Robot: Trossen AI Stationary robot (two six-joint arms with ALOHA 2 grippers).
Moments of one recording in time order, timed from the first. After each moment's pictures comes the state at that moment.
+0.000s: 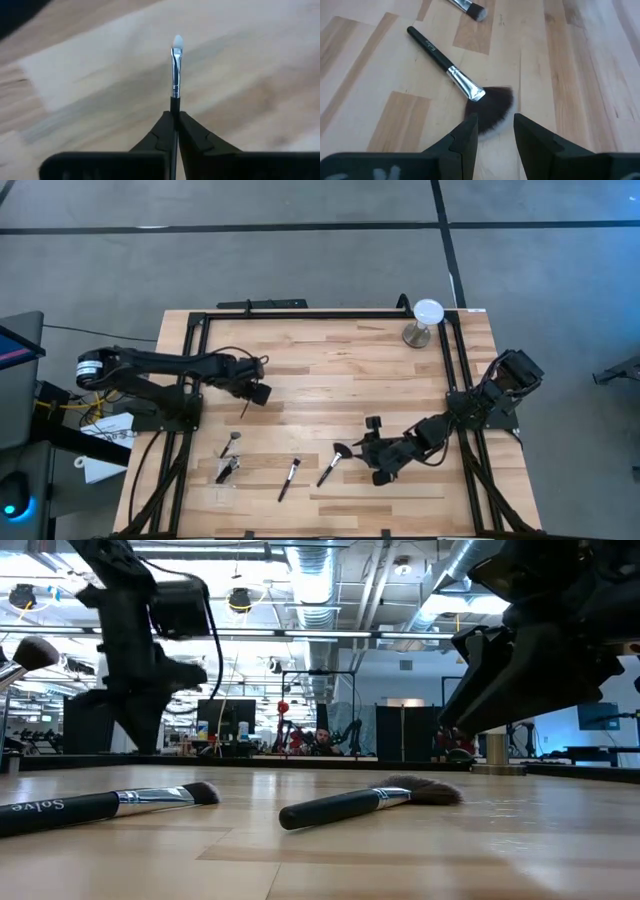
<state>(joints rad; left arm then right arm) 0.19 1.26 0.62 -0.65 -0.07 -0.90 0.56 1.64 0.71 0.11 0.44 0.10</state>
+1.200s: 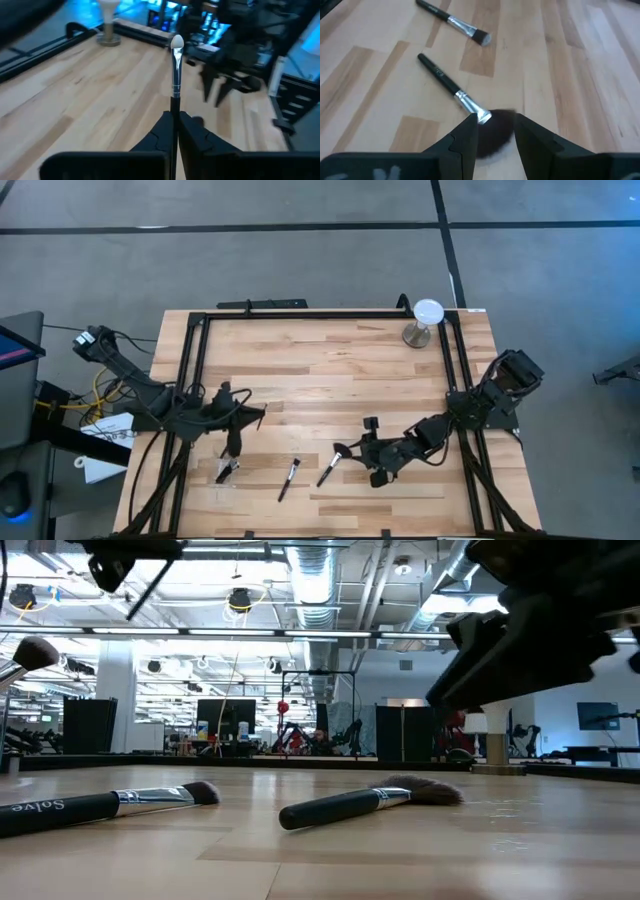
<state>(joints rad) -0.69 0.90 0.62 -0.18 -0.84 -0.52 0.56 1.64 0.72 0.20 0.44 0.08</state>
